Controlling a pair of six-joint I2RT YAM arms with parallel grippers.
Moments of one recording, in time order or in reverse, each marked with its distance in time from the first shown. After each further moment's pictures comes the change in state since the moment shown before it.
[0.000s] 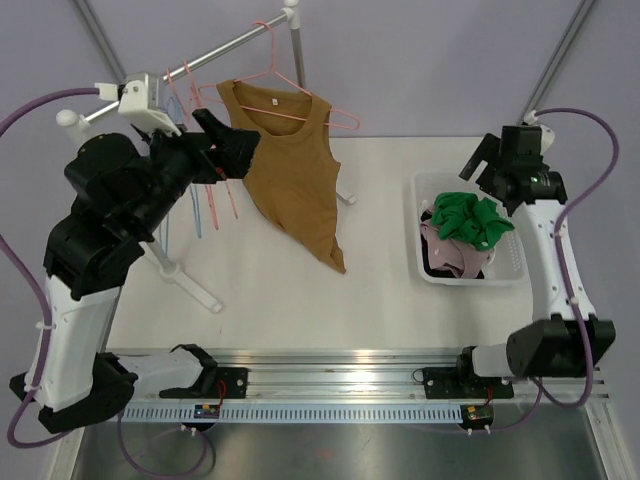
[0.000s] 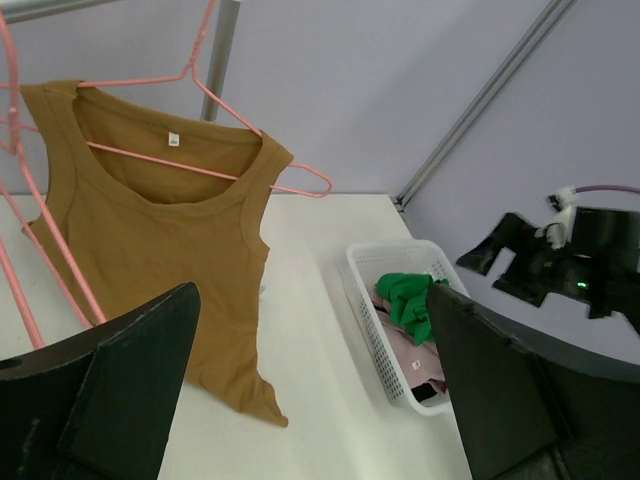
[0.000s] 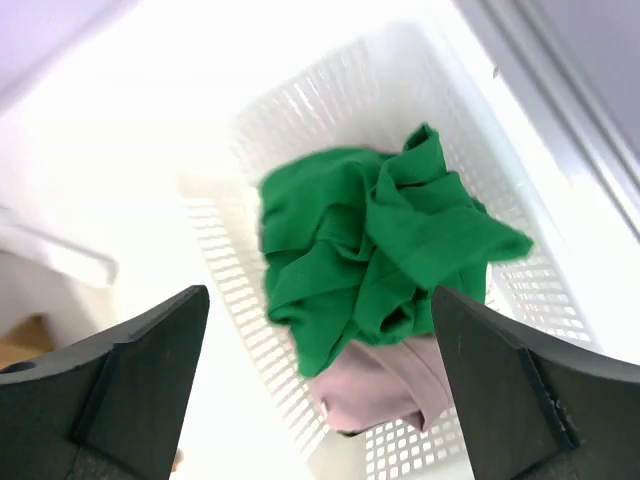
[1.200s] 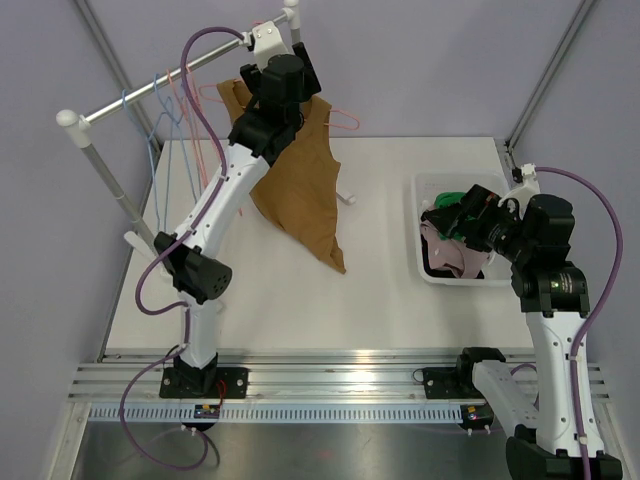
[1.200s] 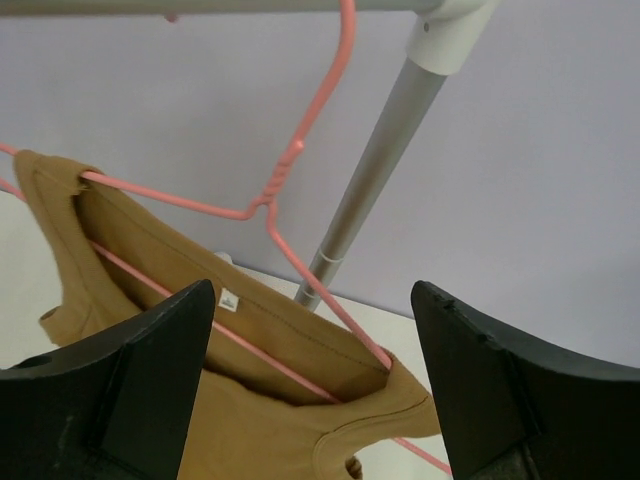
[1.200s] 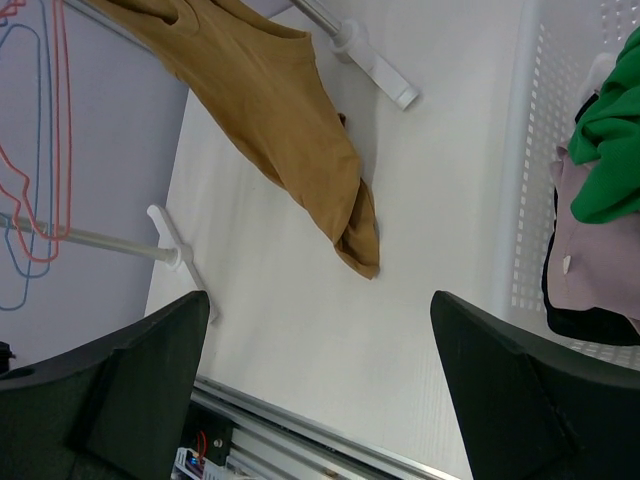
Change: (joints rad) left arm 0.053 0.862 0.445 0.319 -0.507 0.021; right arm -0.003 -0.624 -0.361 0.100 -0.723 0.082
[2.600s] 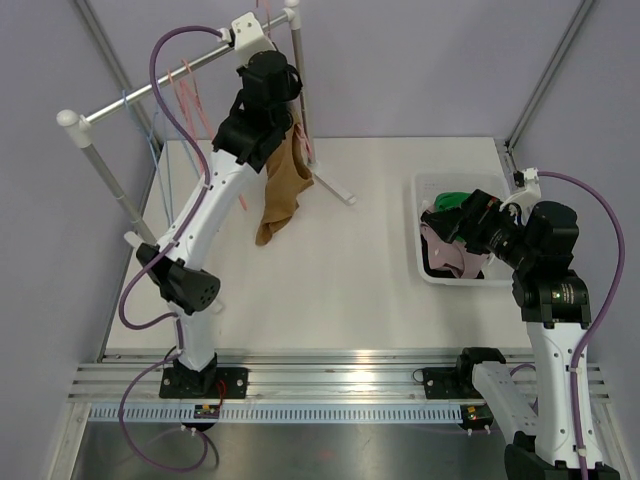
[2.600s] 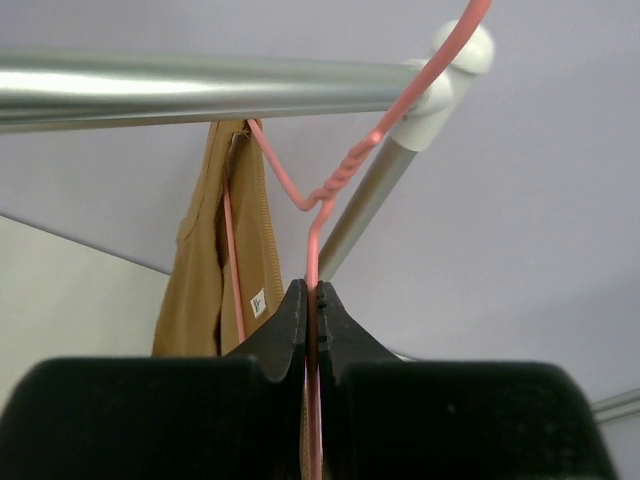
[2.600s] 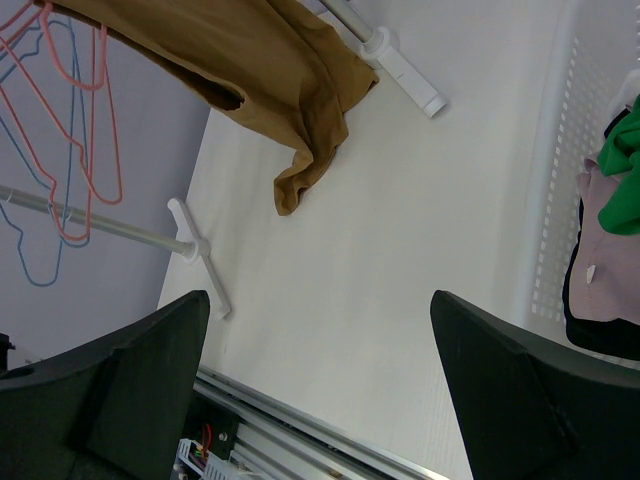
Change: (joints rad) left arm 0.008 -0.081 -0.064 0.090 0.002 -0.022; right arm 0.000 -0.041 -0.021 0.032 -0.049 0.007
